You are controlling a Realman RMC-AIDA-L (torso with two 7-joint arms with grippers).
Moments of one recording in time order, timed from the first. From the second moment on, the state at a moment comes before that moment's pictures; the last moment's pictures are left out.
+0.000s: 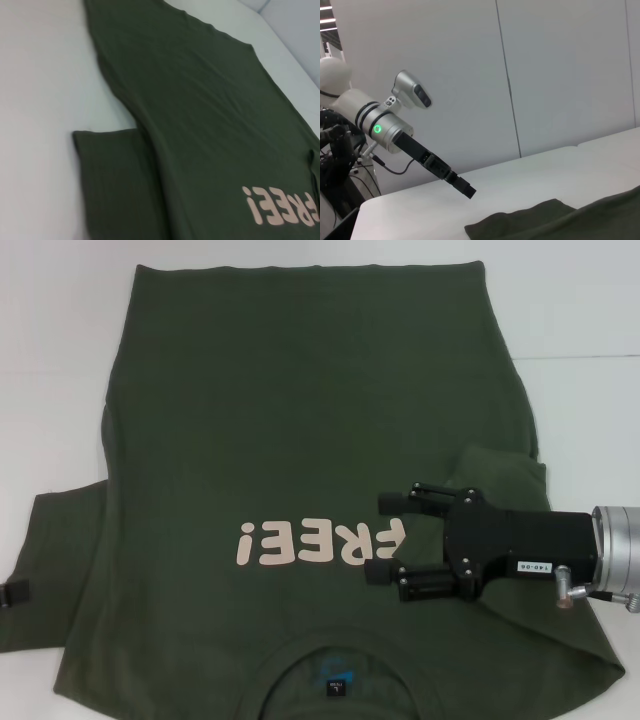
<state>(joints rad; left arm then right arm) -0.27 -2.11 0.37 1.16 2.30 1.70 -2.10 0.58 2.10 -0.71 -0.52 -1.94 -1.64 1.19</state>
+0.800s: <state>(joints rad) -0.29 -2.08 0.34 1.06 2.37 1.64 -2.17 0.59 2.10 -0.71 -0.49 -1.94 -1.63 1.19</state>
